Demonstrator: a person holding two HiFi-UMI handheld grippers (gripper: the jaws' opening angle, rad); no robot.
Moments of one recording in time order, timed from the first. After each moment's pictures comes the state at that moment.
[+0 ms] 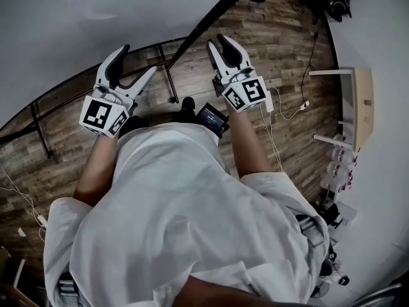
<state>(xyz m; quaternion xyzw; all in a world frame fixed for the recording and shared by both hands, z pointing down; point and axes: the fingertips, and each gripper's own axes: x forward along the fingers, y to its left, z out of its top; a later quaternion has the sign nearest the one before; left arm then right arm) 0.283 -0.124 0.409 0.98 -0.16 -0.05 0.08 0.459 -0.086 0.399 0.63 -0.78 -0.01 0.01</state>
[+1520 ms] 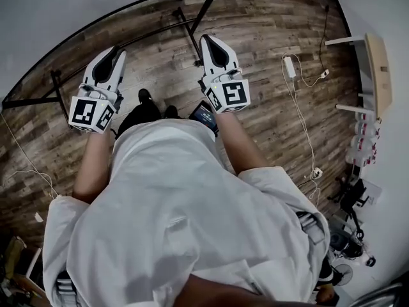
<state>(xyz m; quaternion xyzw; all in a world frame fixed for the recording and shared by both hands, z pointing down) 0.017 0.019 0.401 0.98 -0.19 -0.01 0.05 0.202 0.099 0.404 0.71 -0.70 -0.02 0.01</state>
